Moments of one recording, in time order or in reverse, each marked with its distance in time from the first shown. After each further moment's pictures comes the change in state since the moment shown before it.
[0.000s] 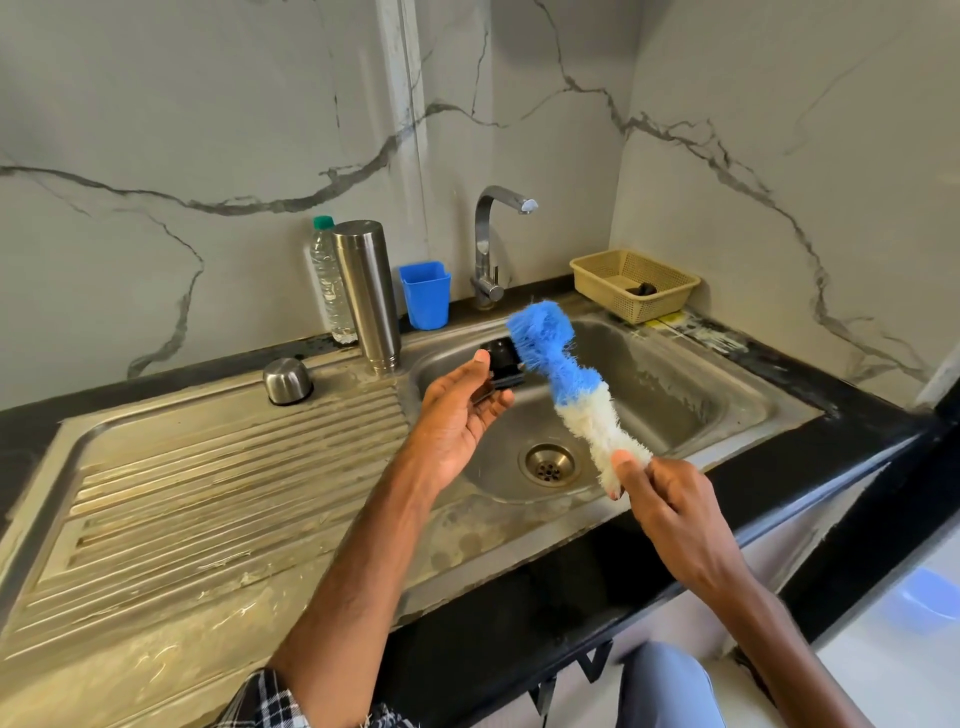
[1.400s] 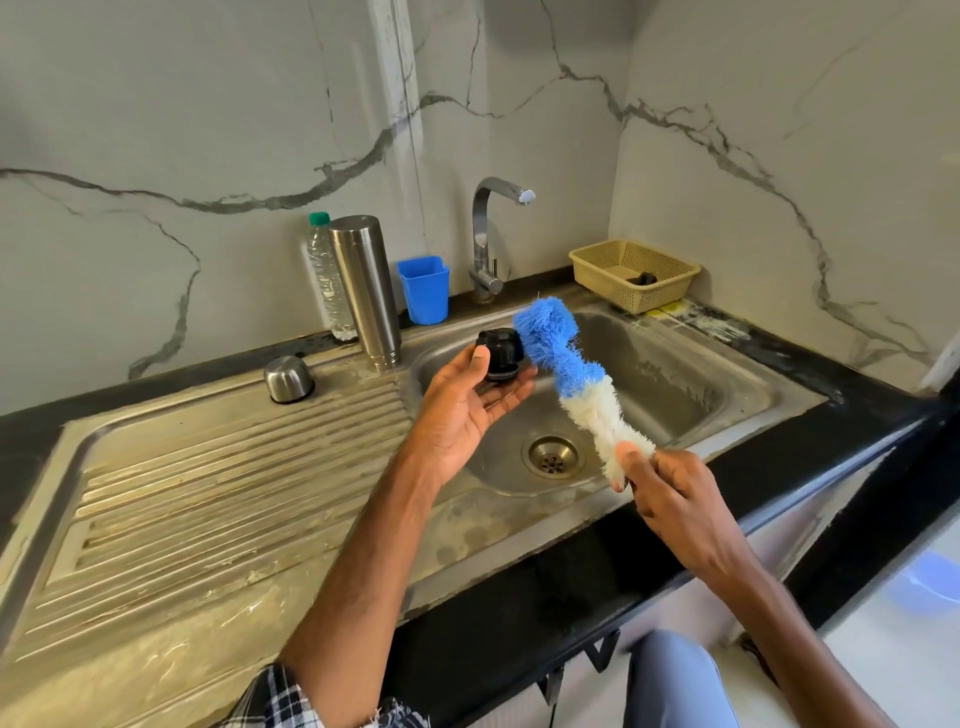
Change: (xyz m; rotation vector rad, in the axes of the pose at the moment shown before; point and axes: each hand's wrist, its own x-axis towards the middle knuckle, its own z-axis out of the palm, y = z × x) left_hand 0.005 -0.003 -0.005 0.037 -0.120 0.009; right_hand 0.000 -0.003 -0.001 0.110 -0.060 0.063
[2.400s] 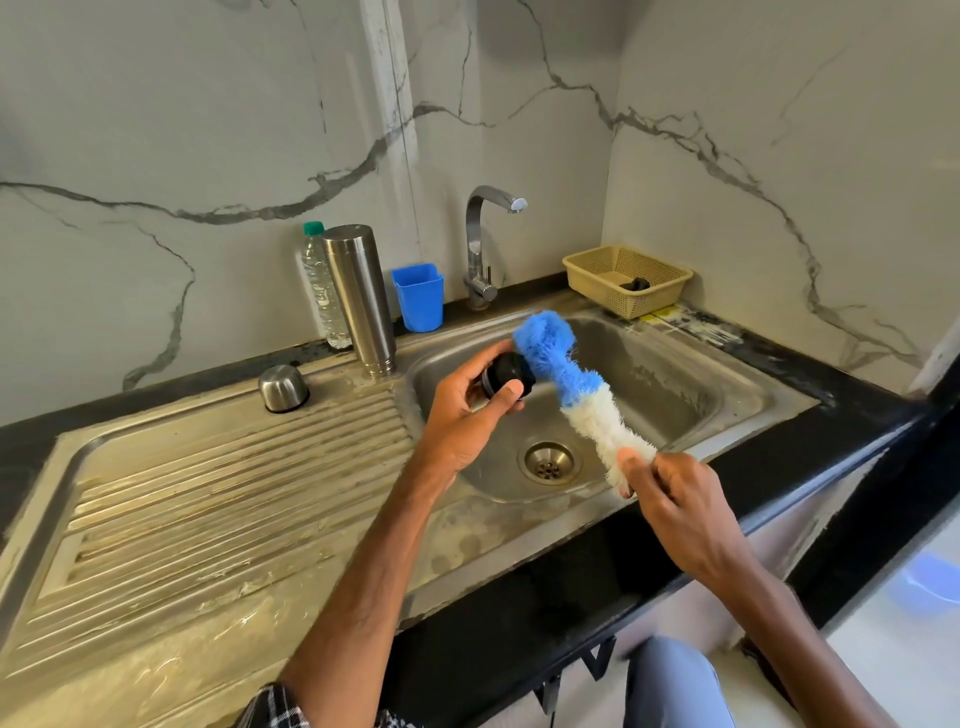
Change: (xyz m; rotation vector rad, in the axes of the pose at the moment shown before) left_hand -0.001 -0.011 0.003 0.624 -0.018 0.254; right_hand 0.002 0.009 -0.007 -0.223 0.073 -0.071
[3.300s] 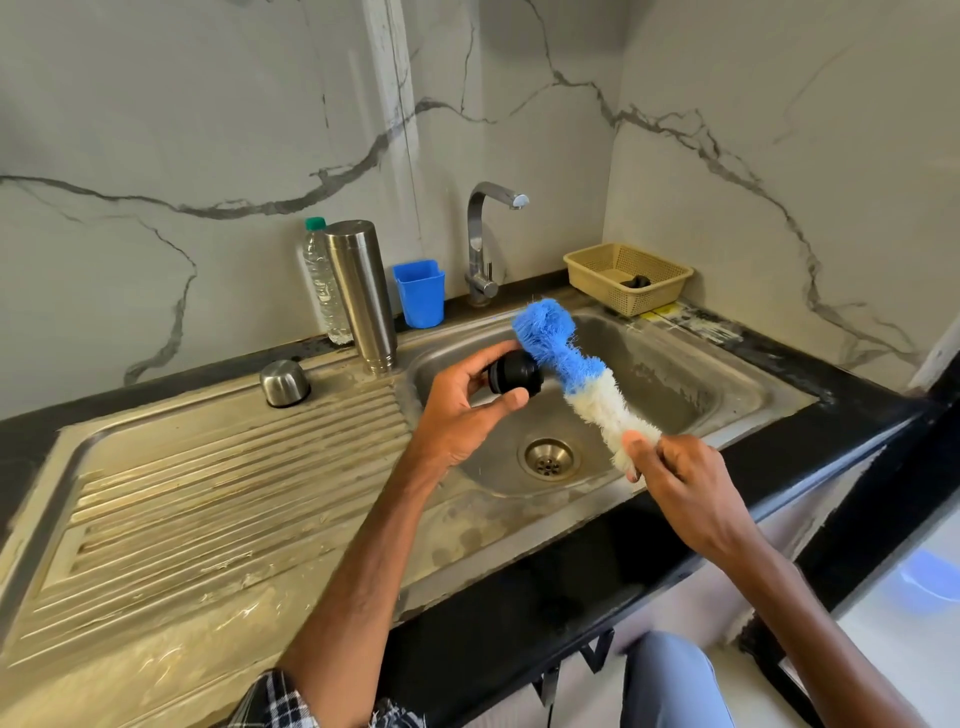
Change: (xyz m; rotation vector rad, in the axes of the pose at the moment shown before) left_hand 0.006 -0.005 -0.010 0.196 -0.023 0.074; right_hand 0.009 -0.007 -0.009 0.007 -0.015 -0.012
